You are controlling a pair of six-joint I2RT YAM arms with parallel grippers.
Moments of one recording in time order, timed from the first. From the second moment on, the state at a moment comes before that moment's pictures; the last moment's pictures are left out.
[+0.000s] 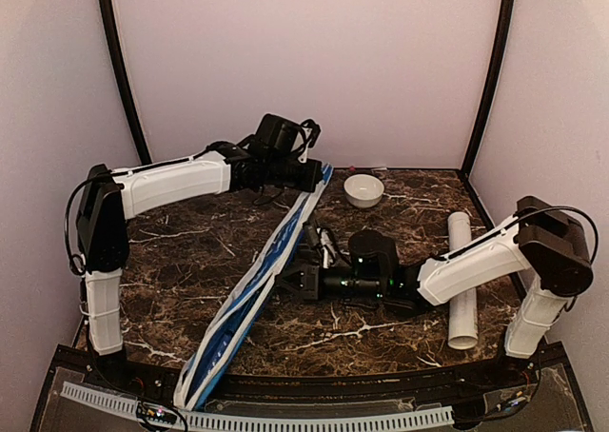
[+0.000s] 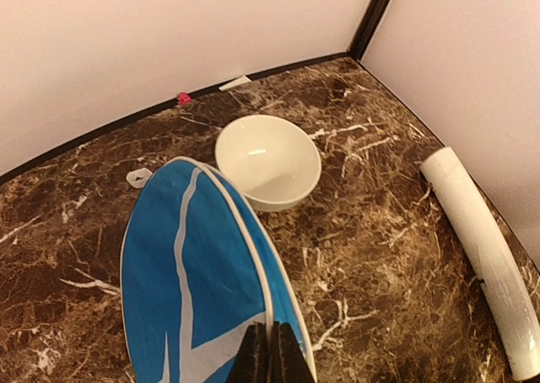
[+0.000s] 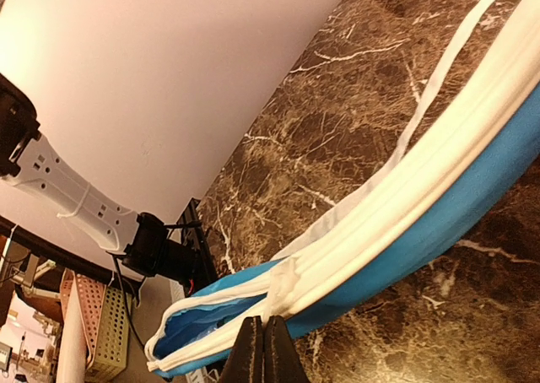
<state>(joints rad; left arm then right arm) -0.78 2.03 1.80 -0.32 -0.04 -0.26 1.12 1.72 0.78 0.71 -0.23 0.82</state>
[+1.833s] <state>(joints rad) -0.77 1.32 1.03 -0.24 0.28 -0.40 1.17 1.57 0.67 0.54 -0.23 0.84</state>
